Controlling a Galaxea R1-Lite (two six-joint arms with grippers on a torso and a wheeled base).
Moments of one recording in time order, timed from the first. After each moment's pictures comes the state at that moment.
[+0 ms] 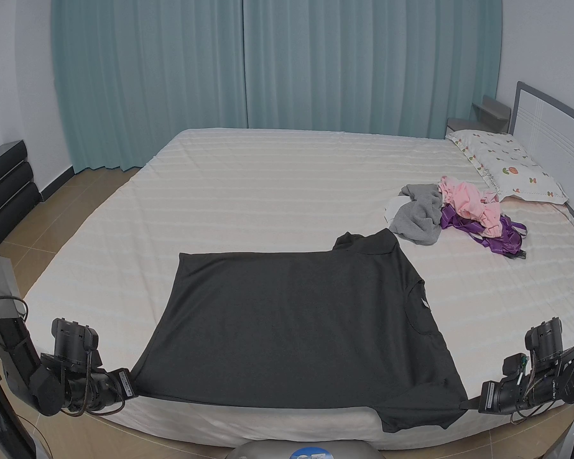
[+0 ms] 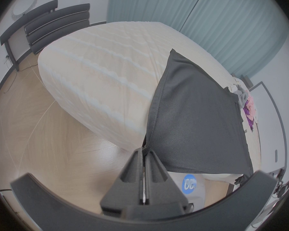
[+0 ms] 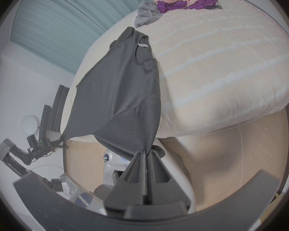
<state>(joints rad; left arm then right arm) -0.04 1.97 -0.11 -0.88 -0.05 -0.51 0.05 1.82 -0.02 -0.73 0.35 0.39</state>
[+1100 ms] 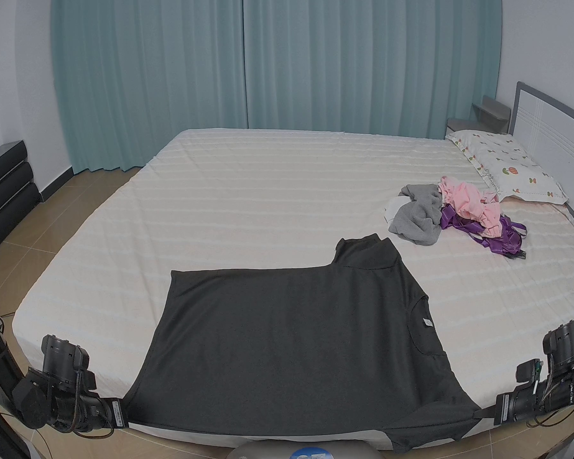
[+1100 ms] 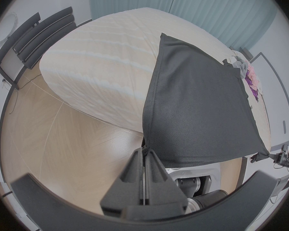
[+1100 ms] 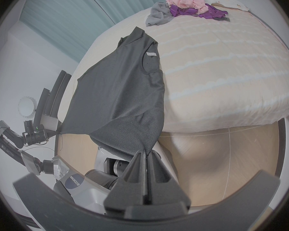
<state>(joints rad) -0.05 1.82 -0.02 -0.68 -0.04 -0.32 0.01 1.58 -0.02 -0.45 0.34 0.20</state>
